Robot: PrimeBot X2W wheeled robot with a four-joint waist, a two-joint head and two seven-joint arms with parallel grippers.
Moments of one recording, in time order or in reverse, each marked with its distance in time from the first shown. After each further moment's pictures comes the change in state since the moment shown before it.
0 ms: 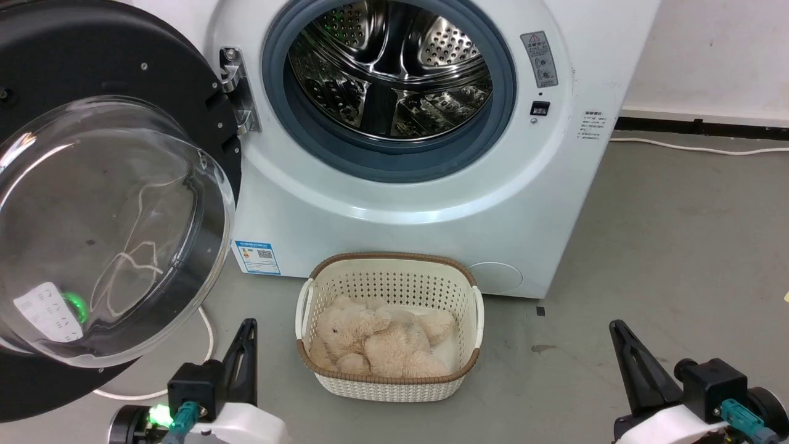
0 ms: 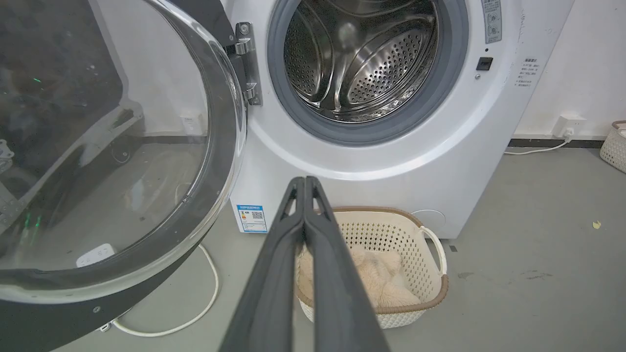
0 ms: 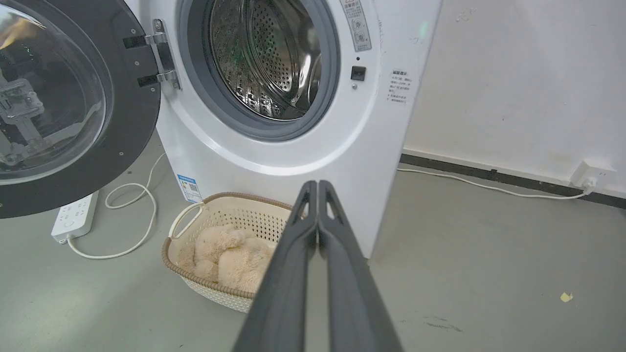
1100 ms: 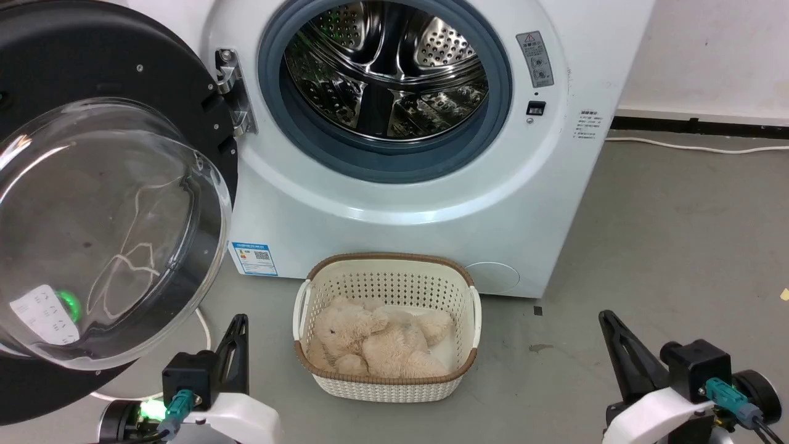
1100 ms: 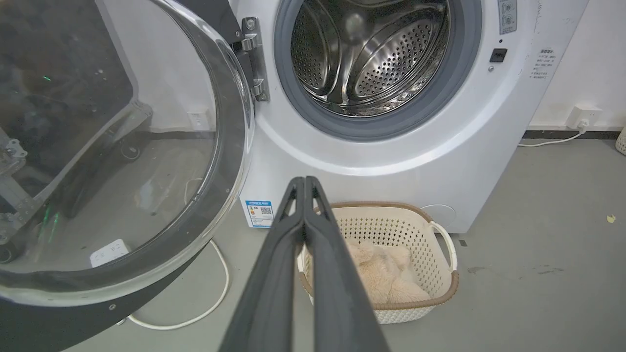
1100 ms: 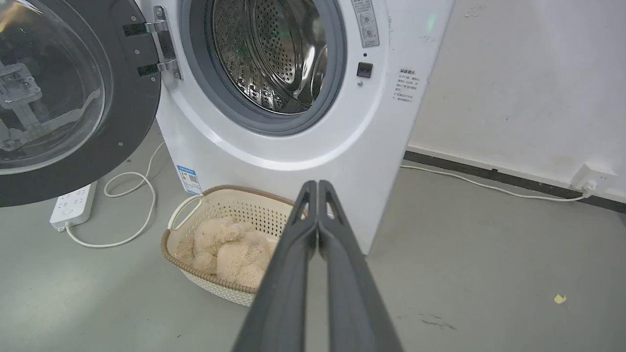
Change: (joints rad) left arm -0.008 -0.050 0.082 -0.024 0.075 -0.051 0.070; right arm -0.035 0.000 0.020 -0.007 -0.018 0.000 0.074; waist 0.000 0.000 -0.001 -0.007
